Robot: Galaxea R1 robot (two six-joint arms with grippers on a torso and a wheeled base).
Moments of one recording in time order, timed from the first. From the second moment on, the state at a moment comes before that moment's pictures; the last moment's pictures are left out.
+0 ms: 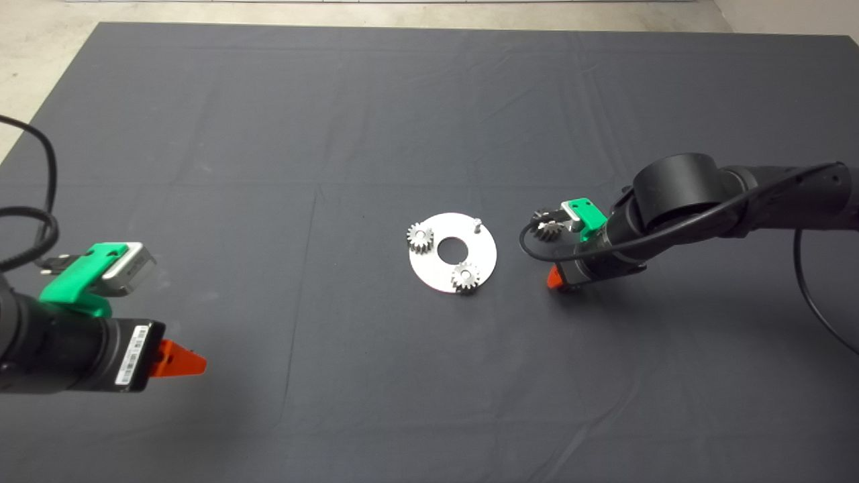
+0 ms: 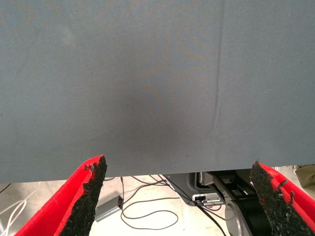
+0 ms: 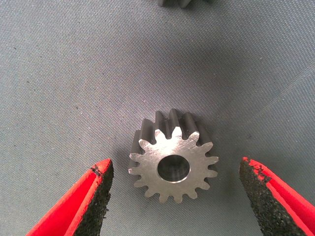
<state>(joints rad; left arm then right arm) -0.57 1.82 -0.40 0.21 1.43 -1.41 0.25 2.44 -0.95 -0.50 -1.53 1.35</state>
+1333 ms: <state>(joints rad) -0.57 1.82 -0.40 0.21 1.43 -1.41 0.25 2.44 -0.99 -0.52 -1.53 1.35</state>
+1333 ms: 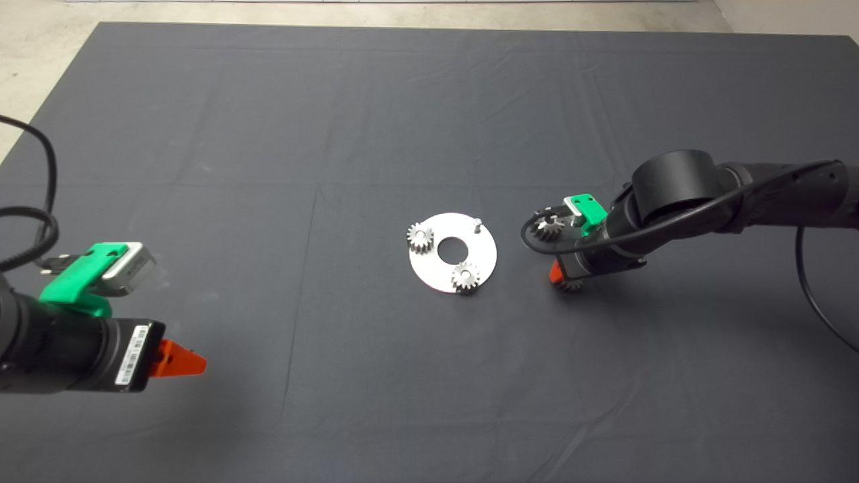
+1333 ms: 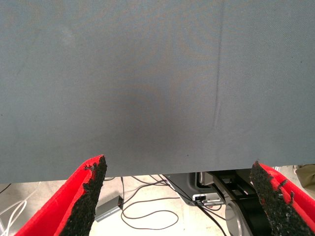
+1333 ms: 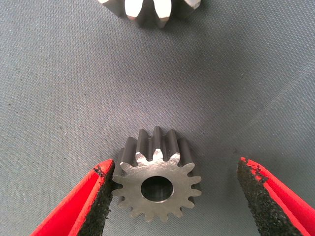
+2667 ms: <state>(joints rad) -0.57 1.82 -0.40 0.21 1.43 -1.41 0.25 2.46 -0.99 -0.52 -1.53 1.35</state>
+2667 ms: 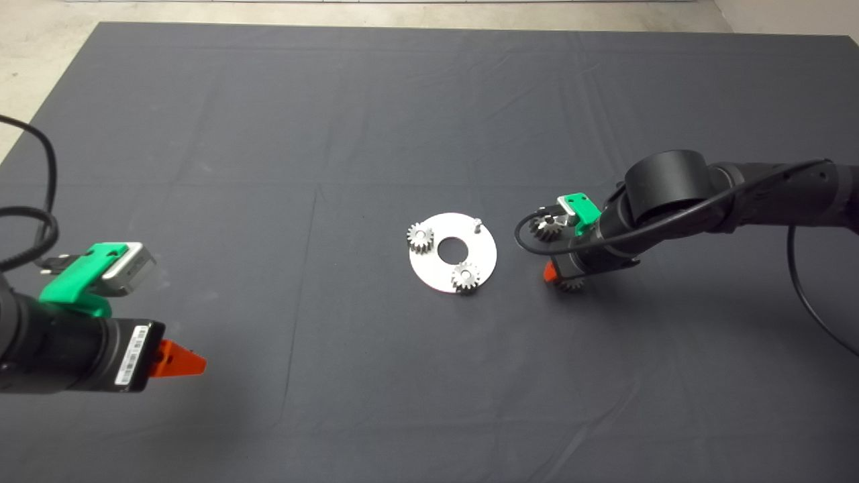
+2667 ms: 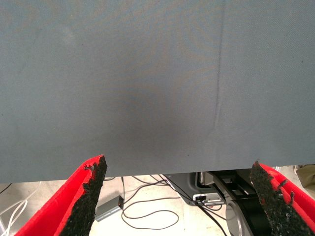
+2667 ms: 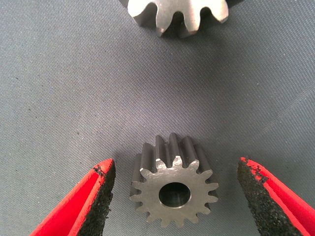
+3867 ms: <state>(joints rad) -0.57 1.82 -0.40 0.21 1.43 -1.41 0.25 2.46 -1.00 -0.52 -1.53 1.35</state>
